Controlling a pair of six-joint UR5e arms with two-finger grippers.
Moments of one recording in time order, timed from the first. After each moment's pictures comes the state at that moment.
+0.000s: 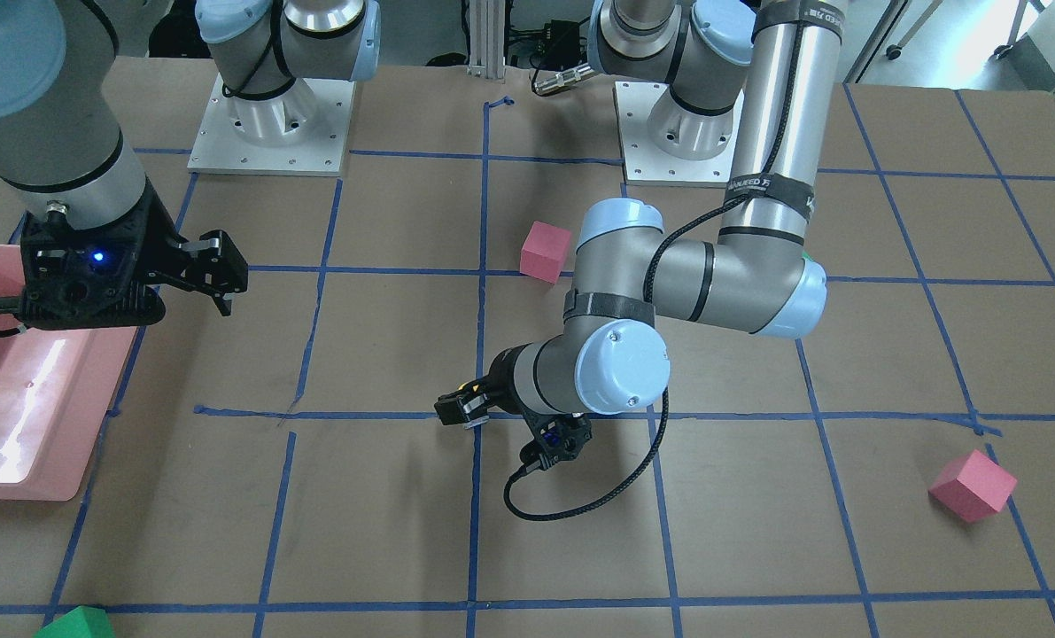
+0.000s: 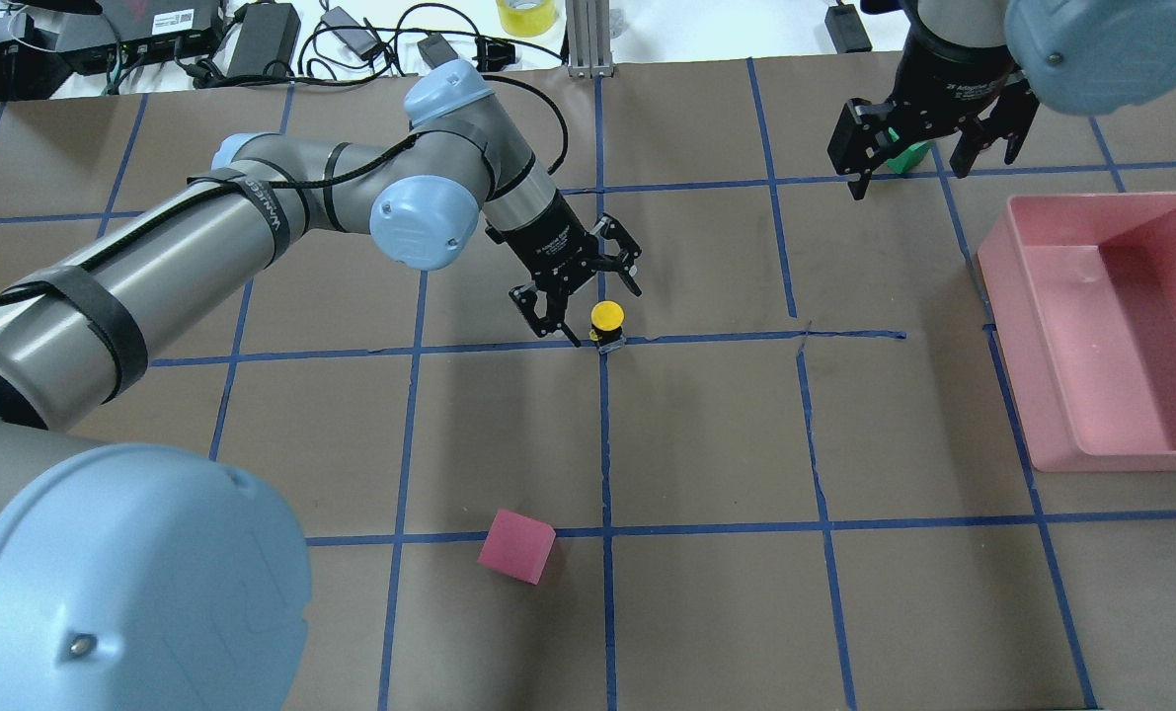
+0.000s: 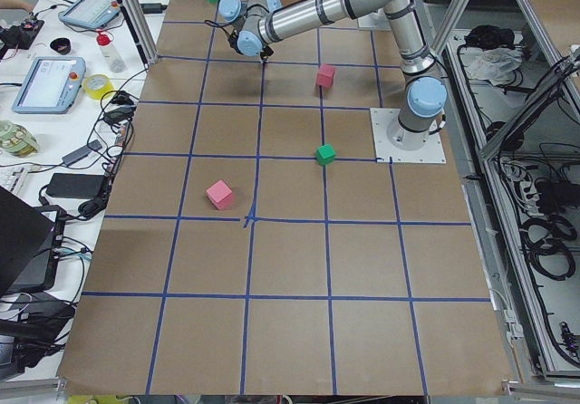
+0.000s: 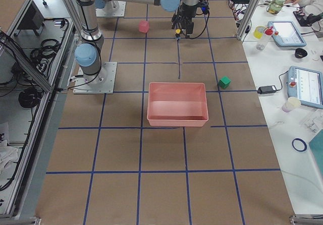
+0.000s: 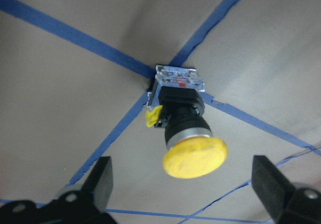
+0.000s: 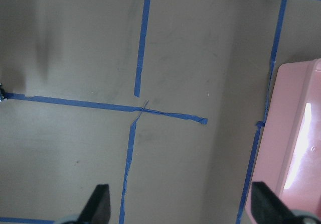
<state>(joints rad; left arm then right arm) -1.76 -2.13 -1.51 -1.30 1.06 -0.74 1.54 -1.41 1.48 -1.64 -1.66 -0.17</state>
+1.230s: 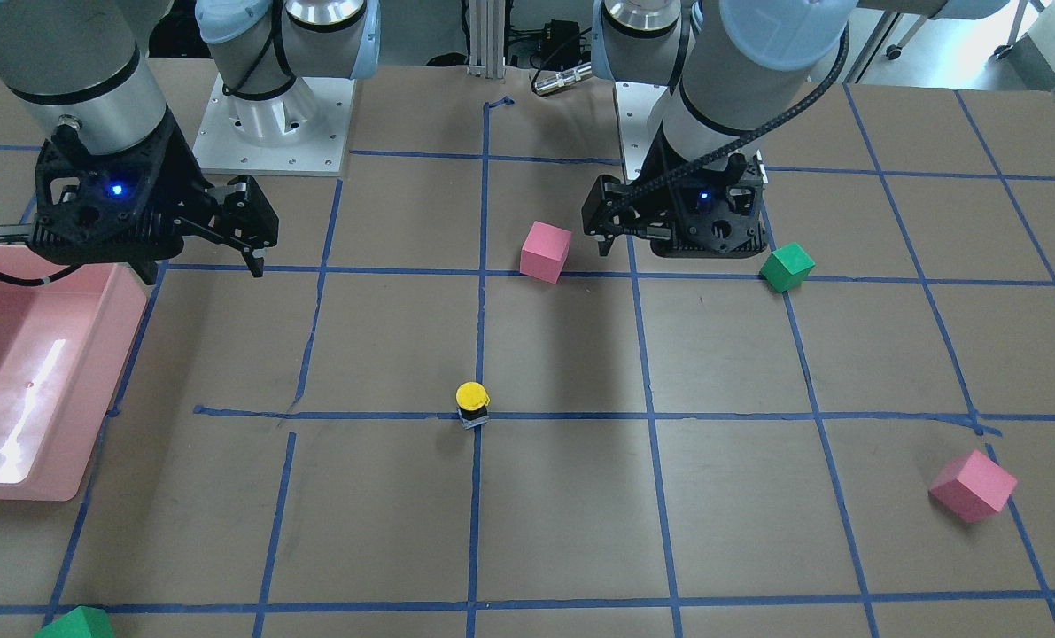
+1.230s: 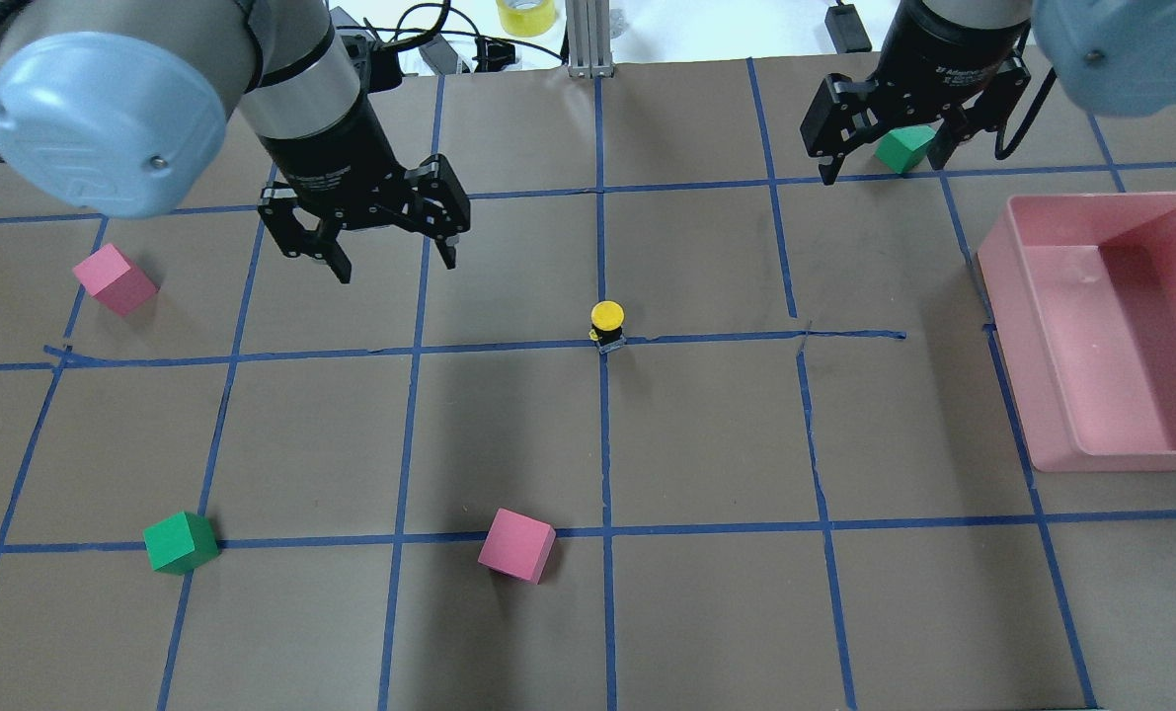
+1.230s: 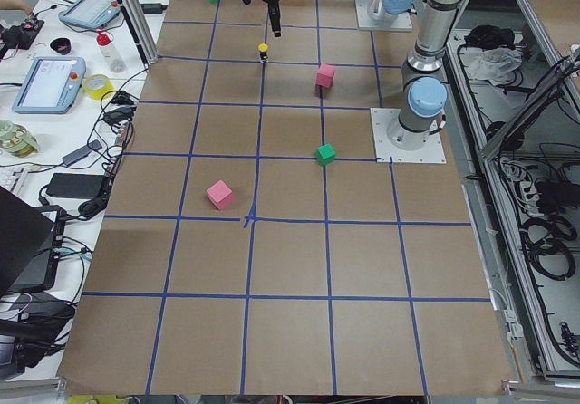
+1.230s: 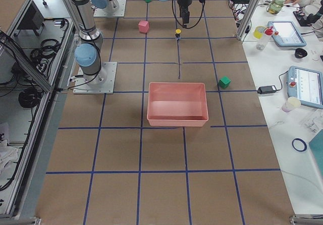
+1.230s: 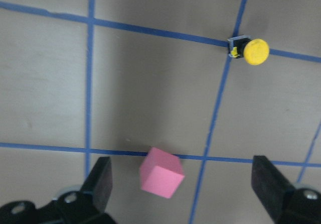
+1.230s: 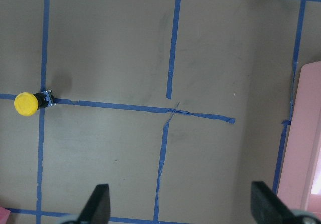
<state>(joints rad) -1.68 -1.65 -1.53 -1.61 1.55 -0.10 1.57 -1.48 1.48 -1.62 -1.57 -0.11</state>
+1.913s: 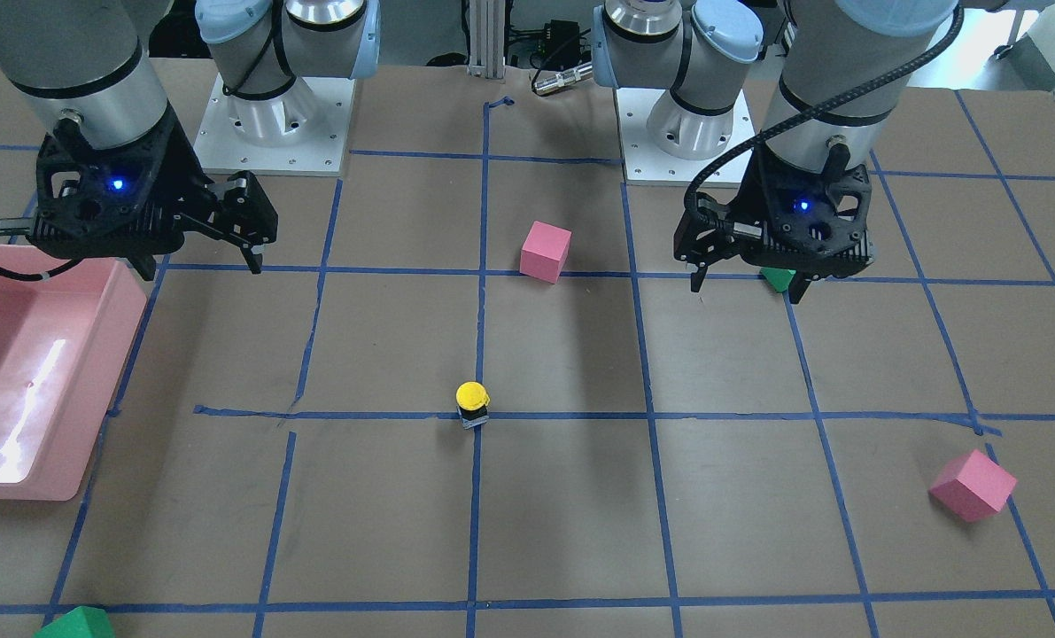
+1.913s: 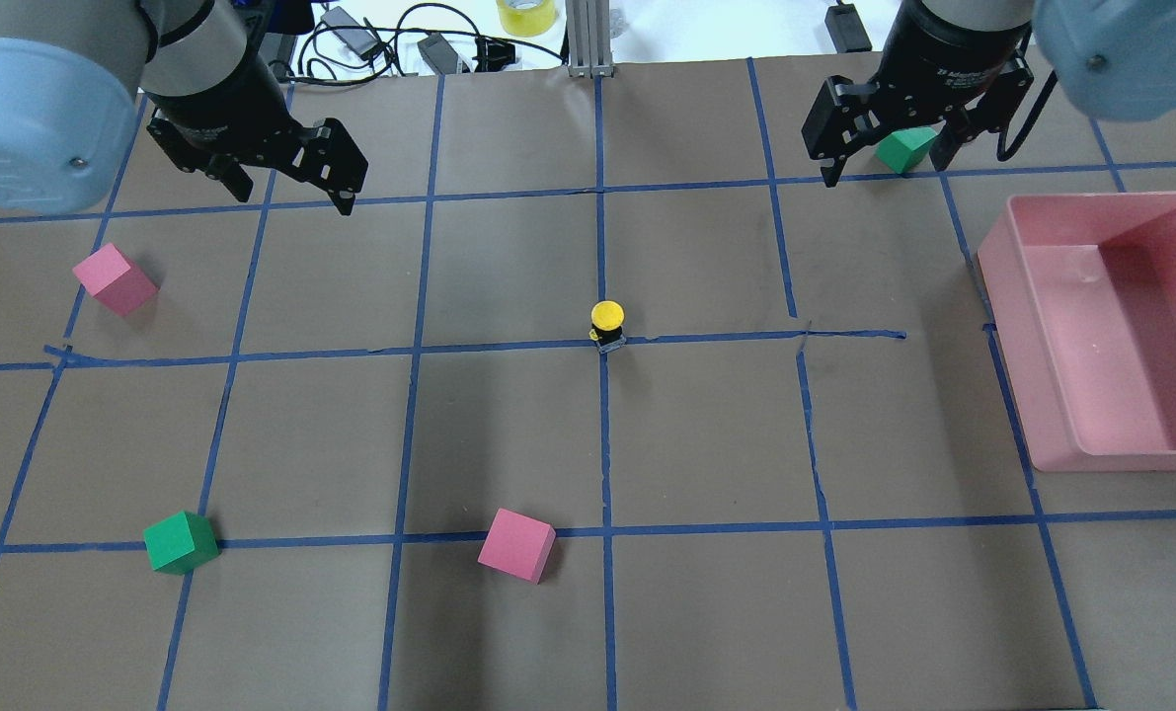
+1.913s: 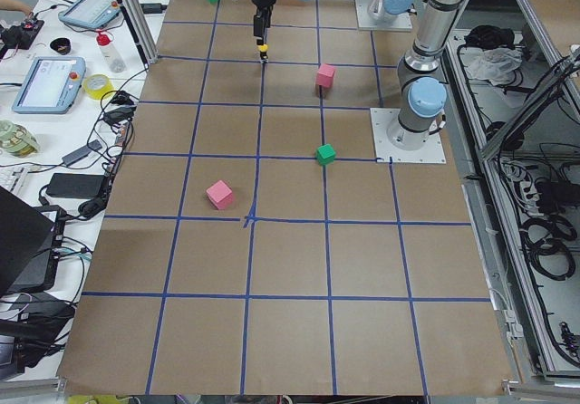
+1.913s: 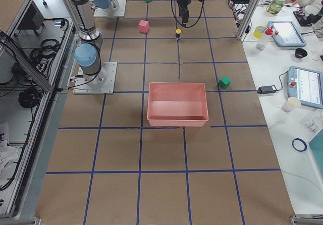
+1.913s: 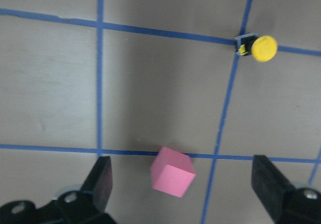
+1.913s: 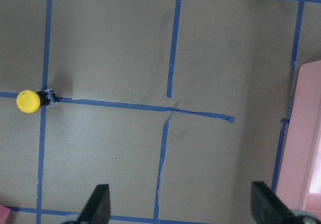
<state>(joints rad) -1.58 -1.65 -1.55 -1.40 1.62 0.15 1.57 -1.49 1.49 -1.62 -1.58 -0.11</state>
